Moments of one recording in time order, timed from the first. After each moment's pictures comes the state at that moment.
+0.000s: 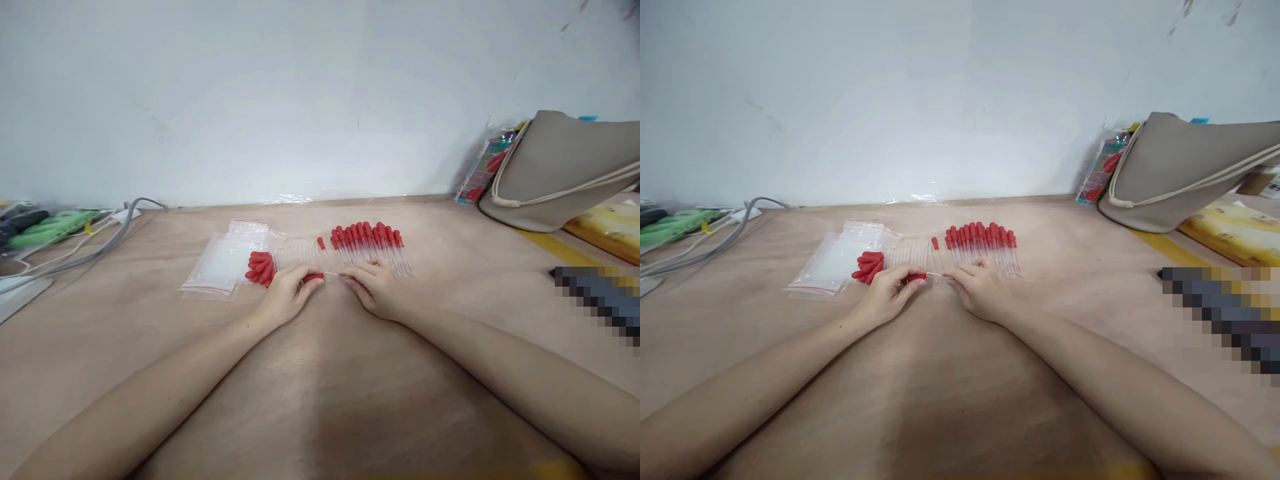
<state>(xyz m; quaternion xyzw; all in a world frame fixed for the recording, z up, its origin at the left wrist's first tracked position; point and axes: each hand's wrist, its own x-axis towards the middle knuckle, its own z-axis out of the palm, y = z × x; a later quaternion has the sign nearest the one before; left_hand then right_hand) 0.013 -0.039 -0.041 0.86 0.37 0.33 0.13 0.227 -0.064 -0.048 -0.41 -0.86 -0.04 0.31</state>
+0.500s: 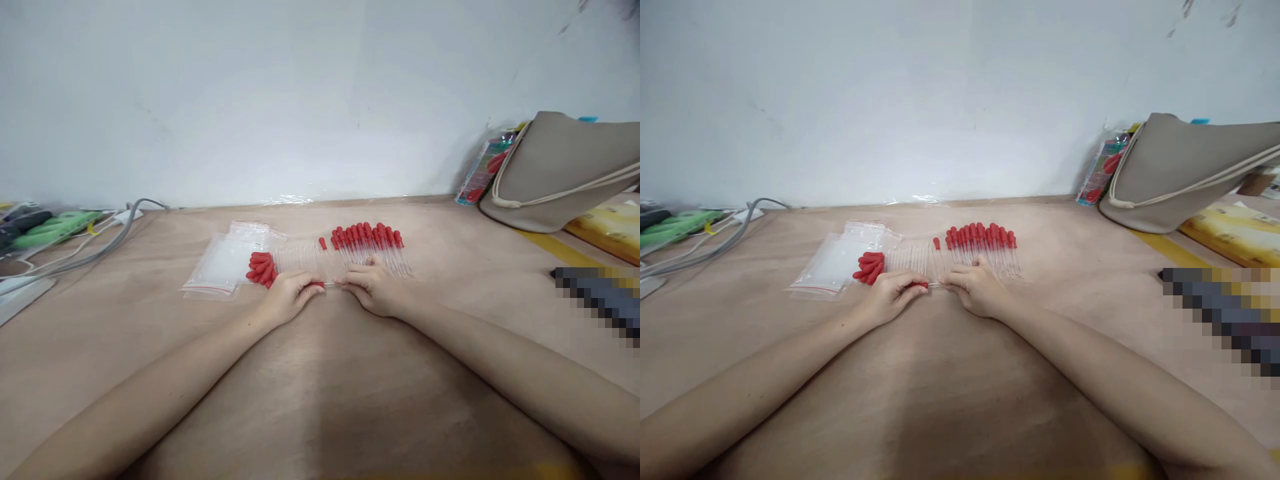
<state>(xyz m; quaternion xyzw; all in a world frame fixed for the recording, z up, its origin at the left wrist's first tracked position) 0.008 -0.034 -0.044 0.89 0.31 0.30 0.13 0.227 -0.059 -0.043 -0.40 -0.88 0.01 0.25</state>
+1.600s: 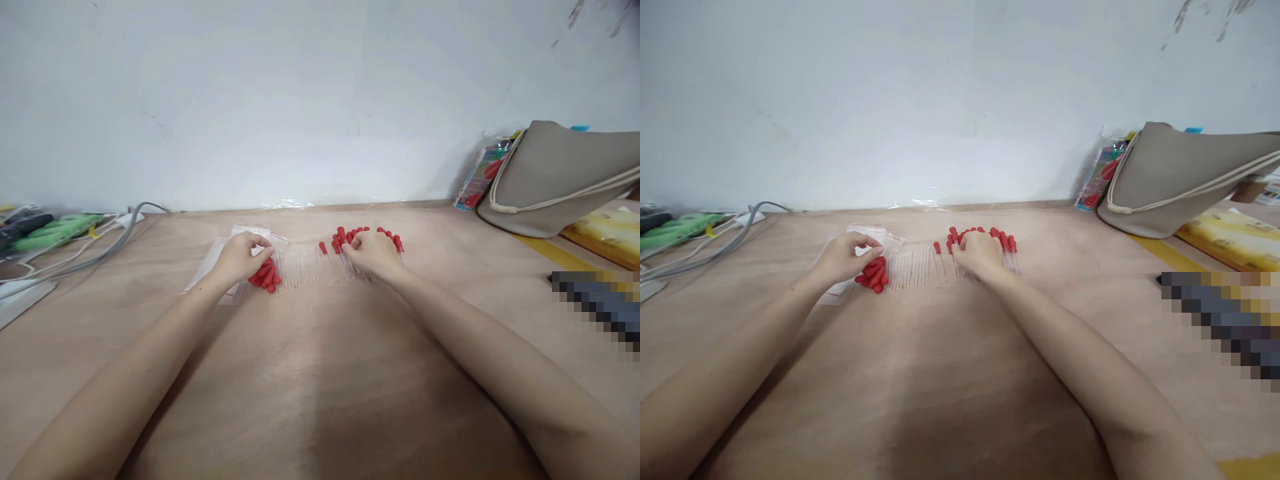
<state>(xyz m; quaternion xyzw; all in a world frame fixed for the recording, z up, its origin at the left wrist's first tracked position) -0.053 0.023 0.008 0.79 0.56 0.24 0.02 0.214 -0.008 -0.005 -0.70 -0.67 0.02 0.24</state>
